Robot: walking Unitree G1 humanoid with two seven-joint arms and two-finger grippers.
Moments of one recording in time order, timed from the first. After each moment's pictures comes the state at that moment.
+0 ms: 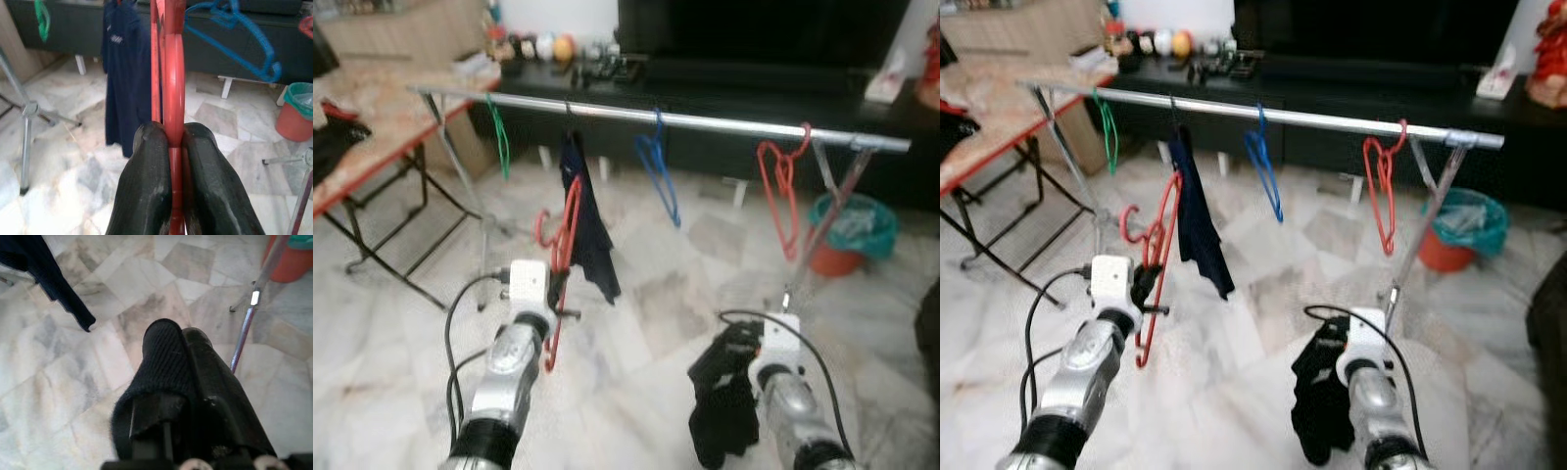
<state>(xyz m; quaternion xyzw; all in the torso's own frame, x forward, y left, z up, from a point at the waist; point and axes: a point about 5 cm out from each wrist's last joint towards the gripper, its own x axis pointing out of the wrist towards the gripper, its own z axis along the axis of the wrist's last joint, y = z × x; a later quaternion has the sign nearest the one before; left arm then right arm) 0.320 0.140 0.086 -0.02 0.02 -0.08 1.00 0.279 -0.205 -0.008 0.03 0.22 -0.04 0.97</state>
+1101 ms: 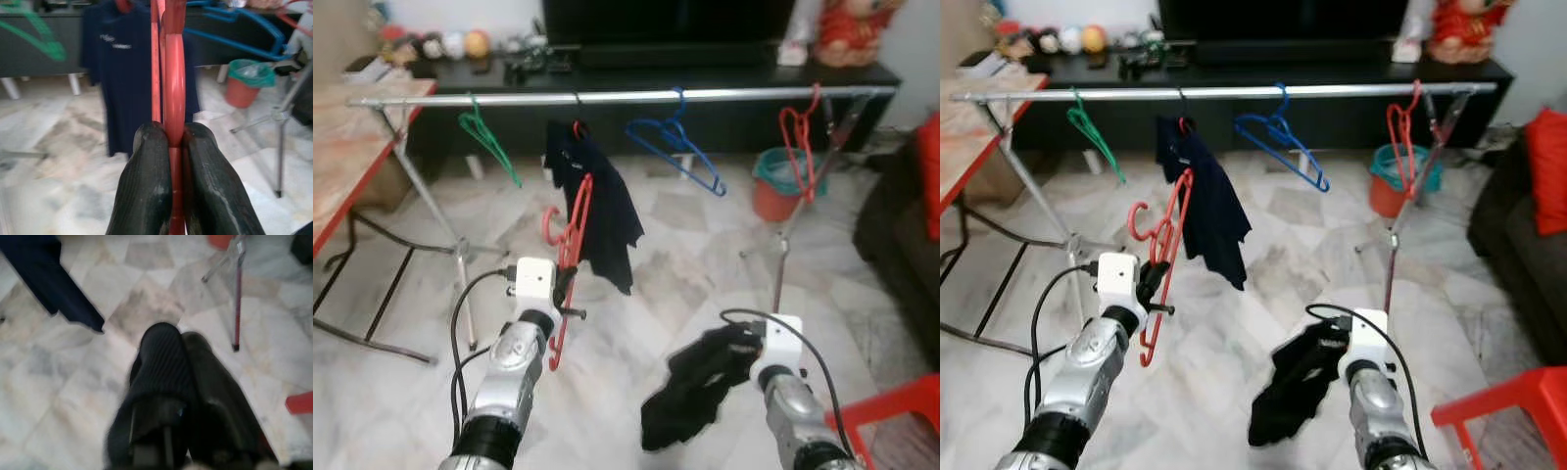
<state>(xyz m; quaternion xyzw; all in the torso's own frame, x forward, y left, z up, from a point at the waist) 0.323 0.142 0.091 -0.01 0.01 -0.09 1.00 0.277 -0.199 -0.011 0.04 0.22 -0.05 0.97</state>
